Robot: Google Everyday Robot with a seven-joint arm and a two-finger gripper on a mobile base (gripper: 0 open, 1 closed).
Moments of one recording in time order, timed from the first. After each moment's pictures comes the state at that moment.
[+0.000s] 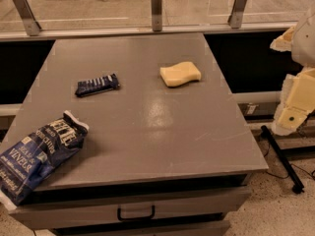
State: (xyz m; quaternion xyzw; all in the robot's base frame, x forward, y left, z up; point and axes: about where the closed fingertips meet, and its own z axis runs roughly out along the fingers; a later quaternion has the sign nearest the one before) arm 0.438 -0.216 0.980 -0.60 0.78 -0.04 0.17
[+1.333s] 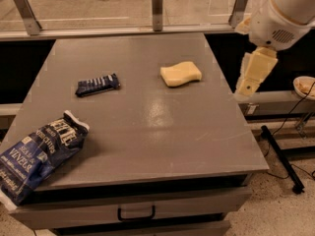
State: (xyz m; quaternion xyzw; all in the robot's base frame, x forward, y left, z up) arm 0.539 -0.191 0.962 -0.63 0.74 -0.04 0.21
